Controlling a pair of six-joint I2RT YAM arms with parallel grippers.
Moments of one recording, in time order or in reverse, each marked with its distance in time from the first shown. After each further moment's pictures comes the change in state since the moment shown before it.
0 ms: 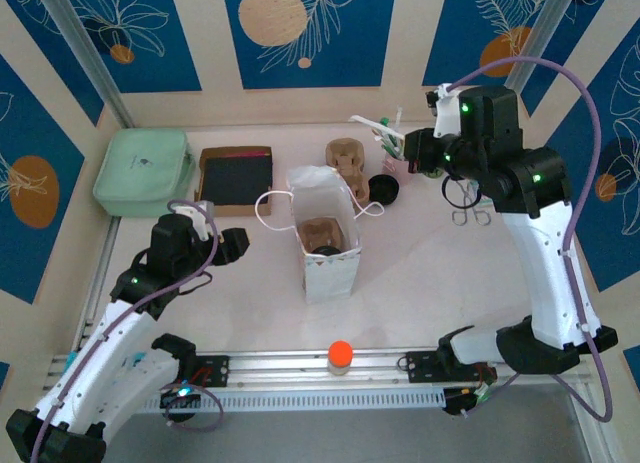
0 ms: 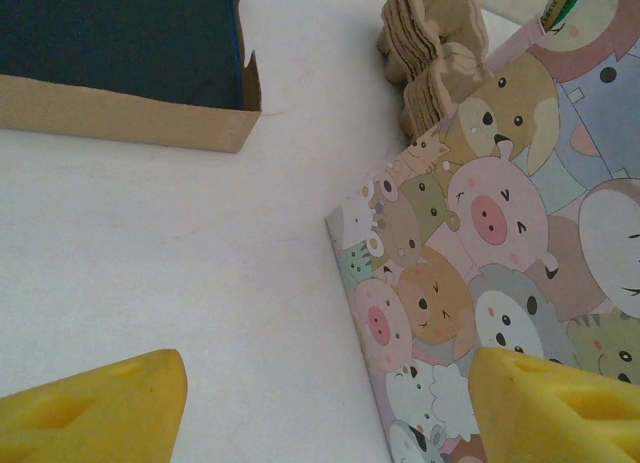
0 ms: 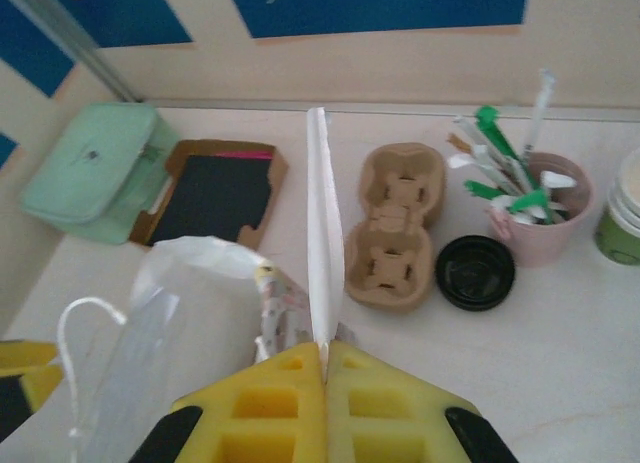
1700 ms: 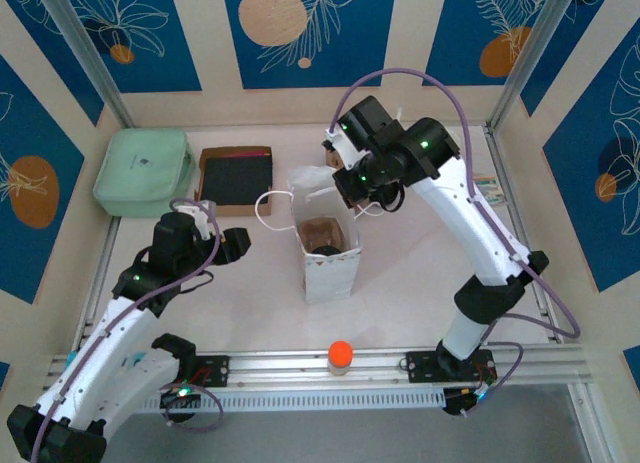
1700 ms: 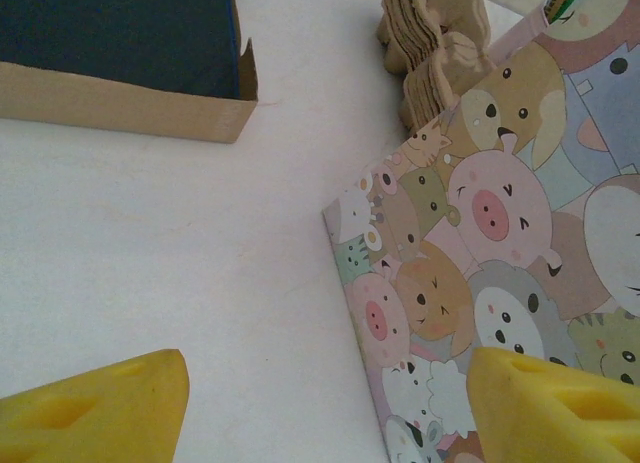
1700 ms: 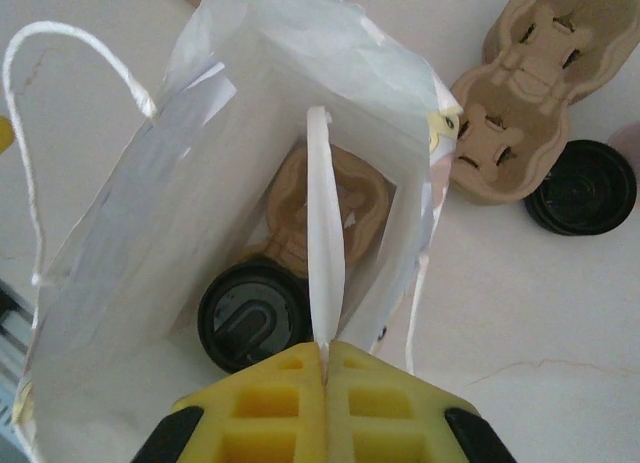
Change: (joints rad) left arm 0.000 0.019 0.003 0.000 0.014 -0.007; right arm 0.356 0.387 0.242 -0.327 0.143 -0.167
